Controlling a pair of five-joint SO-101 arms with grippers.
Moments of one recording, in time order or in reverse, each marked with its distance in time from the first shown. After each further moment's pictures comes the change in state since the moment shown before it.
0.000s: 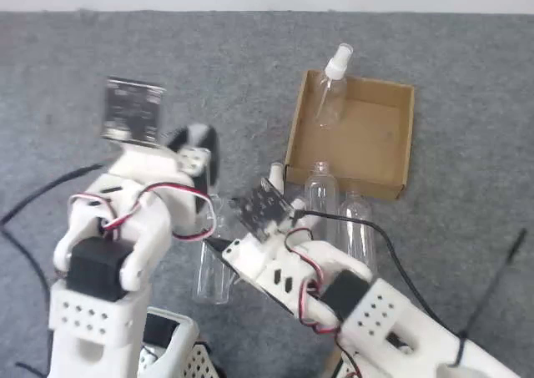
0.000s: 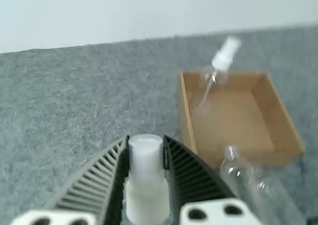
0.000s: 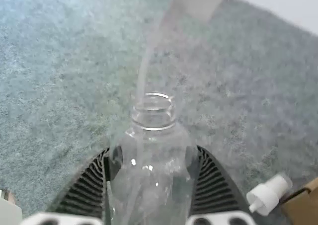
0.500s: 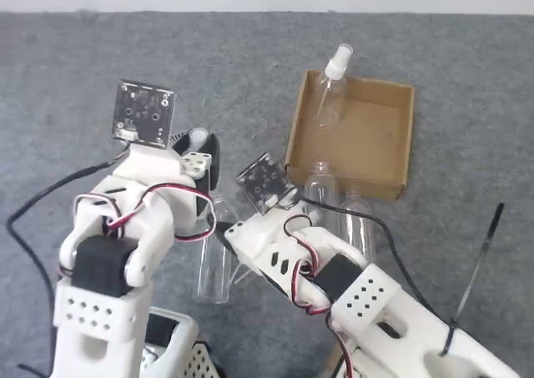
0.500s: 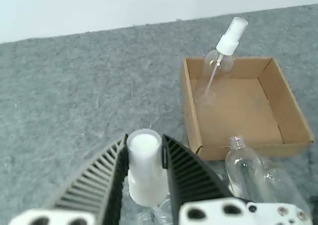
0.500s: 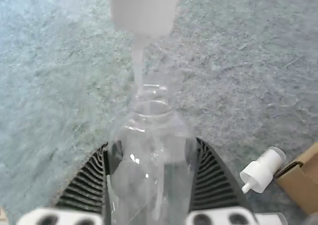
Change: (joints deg) left arm -2.3 -0.3 2.0 -0.4 -1.1; right arm 4.0 5.8 -1.8 -3.2 -6.1
